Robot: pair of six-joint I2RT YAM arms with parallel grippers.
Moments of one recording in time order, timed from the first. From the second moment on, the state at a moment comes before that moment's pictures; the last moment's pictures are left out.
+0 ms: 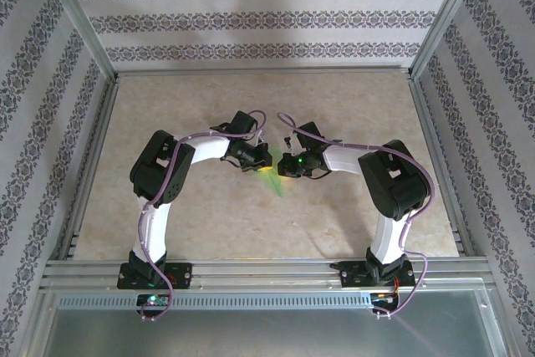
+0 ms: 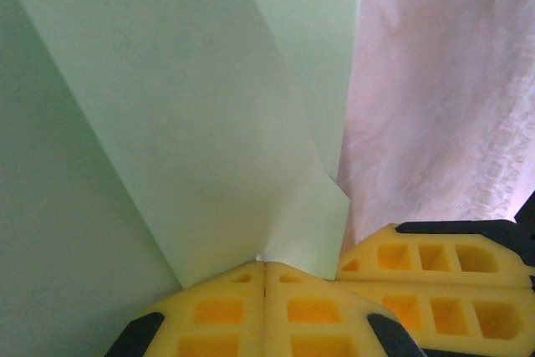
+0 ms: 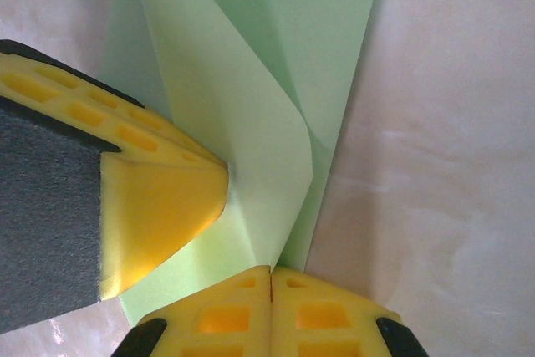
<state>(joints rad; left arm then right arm) -0.49 2.08 1.30 -0.31 0.61 -0.65 0.47 1.86 0.97 -0.19 -0.48 0.49</state>
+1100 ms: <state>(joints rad) -0.49 2.08 1.29 -0.30 0.61 -0.65 0.43 1.73 1.00 -0.28 -0.51 0.55</state>
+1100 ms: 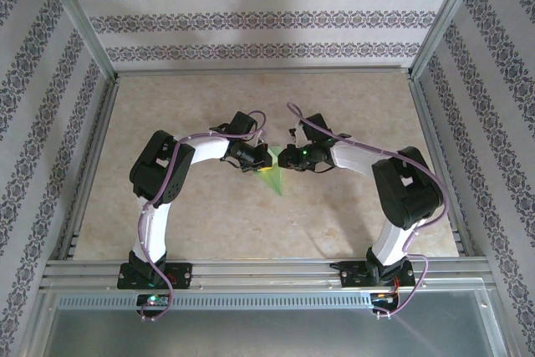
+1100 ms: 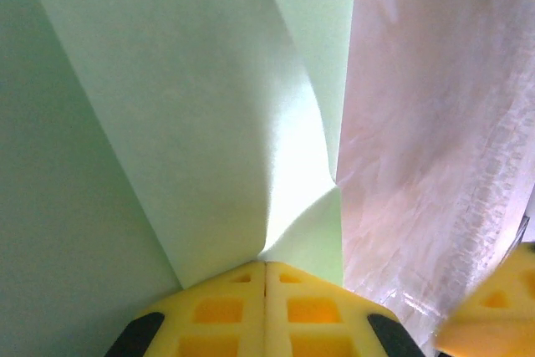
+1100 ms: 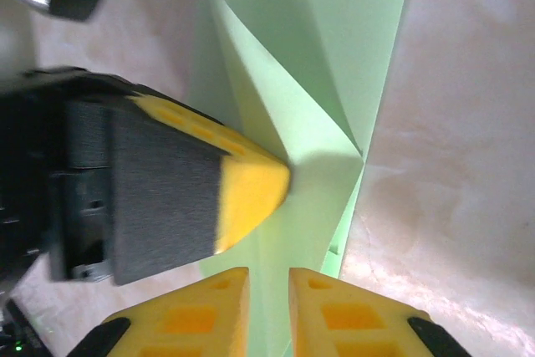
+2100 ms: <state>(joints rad) -0.49 2.08 1.29 -0.30 0.61 -0.65 0.53 1.76 0.93 -0.29 -0.68 0.65</state>
